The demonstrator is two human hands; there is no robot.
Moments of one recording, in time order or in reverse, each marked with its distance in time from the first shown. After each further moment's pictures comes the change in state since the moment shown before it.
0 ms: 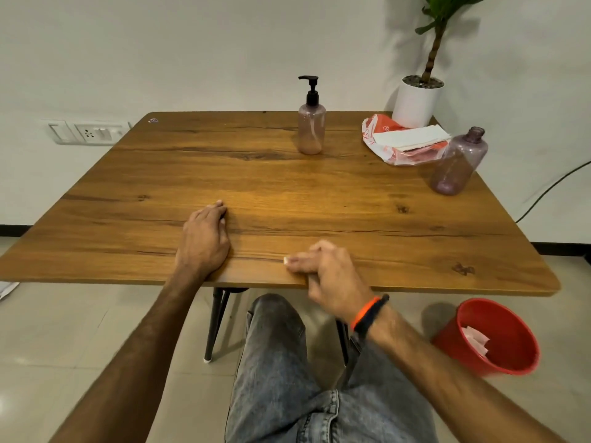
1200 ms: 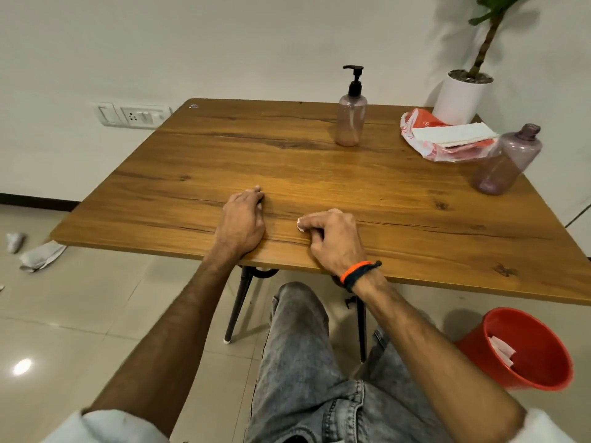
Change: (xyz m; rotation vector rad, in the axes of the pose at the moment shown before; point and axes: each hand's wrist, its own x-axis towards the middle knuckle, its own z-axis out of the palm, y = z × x) left_hand -0.006 0.004 -0.004 -0.041 0.005 0.007; right_hand 0.051 -0.023 0.021 0.110 0.166 0.088
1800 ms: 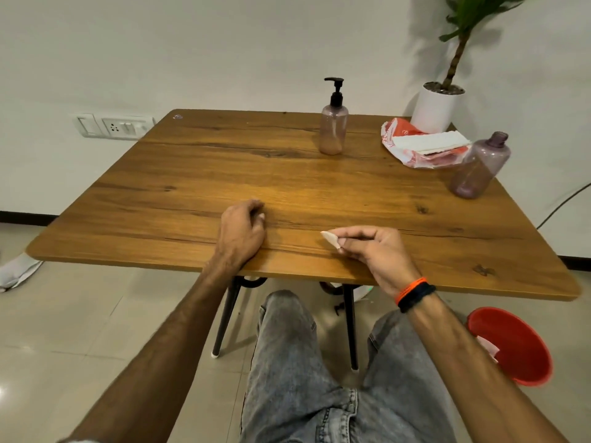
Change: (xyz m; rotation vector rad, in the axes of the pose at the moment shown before) left_hand -0.010 0.034 -0.008 -0.283 0.006 -0.090; right_hand -0.038 0.028 -0.063 0.855 0.002 0.475
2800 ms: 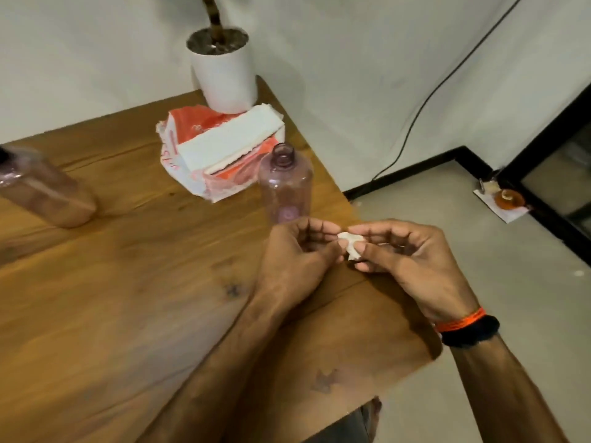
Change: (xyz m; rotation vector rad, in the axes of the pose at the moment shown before) left_hand 0.066 0.293 0.260 -0.691 -0.752 -0.164; right_hand 0.048 -0.016 -0.291 0.056 0.492 0.064
